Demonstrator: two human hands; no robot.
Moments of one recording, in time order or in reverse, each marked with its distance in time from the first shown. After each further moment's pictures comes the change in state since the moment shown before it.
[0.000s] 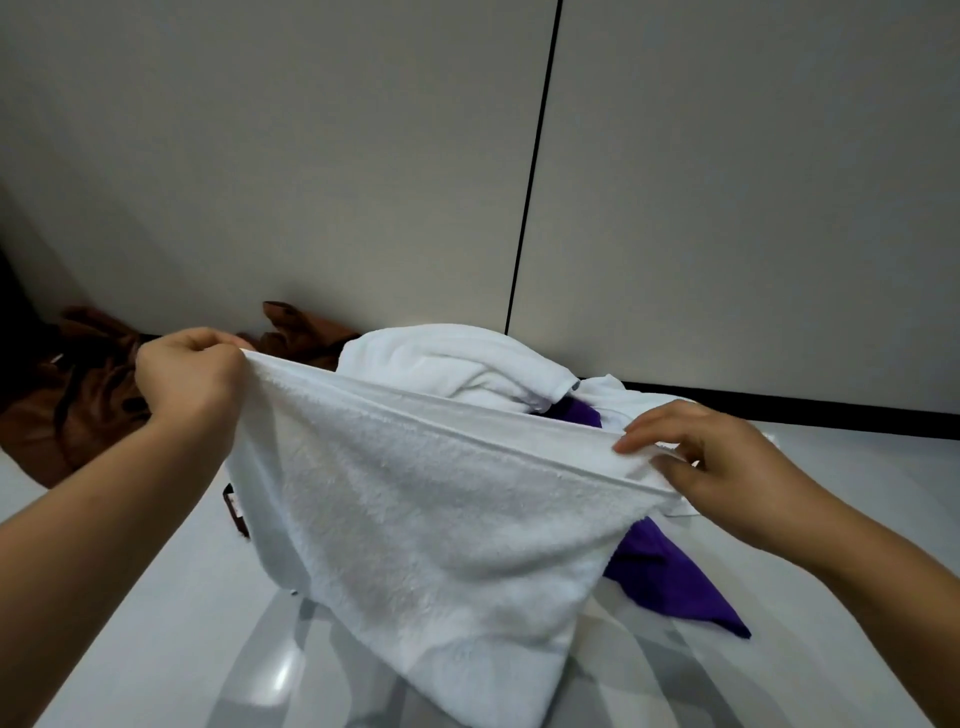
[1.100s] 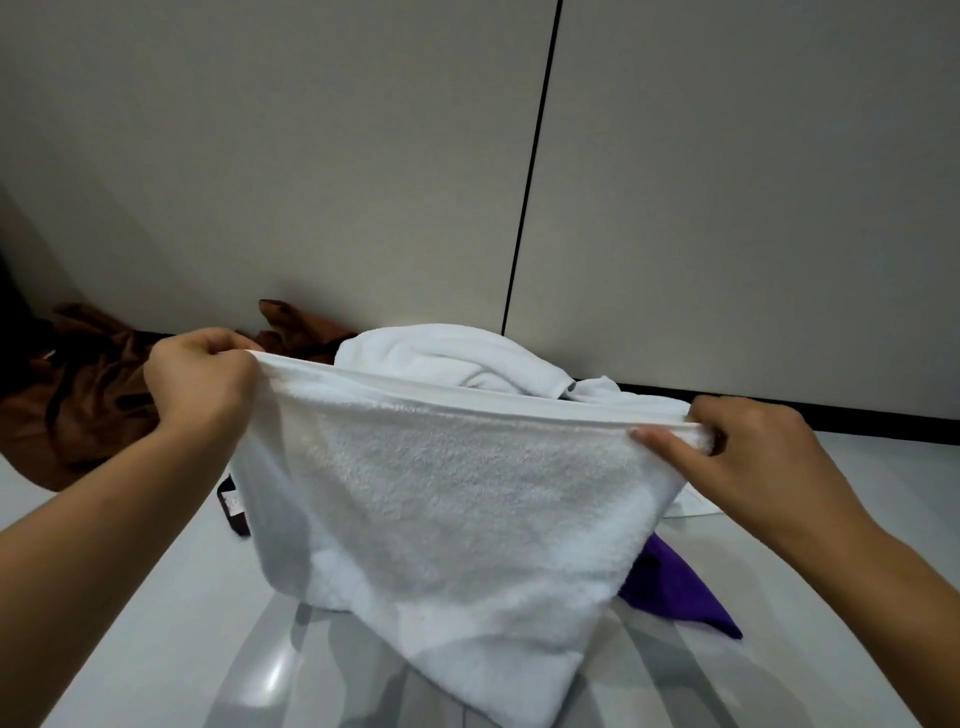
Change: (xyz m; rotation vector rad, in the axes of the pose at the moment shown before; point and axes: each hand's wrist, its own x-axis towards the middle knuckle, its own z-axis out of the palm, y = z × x) left_hand -0.004 -0.004 0.001 0.086 -0.016 0.092; right_hand -0.004 -0.002 -0.006 -0.351 0.328 0.097
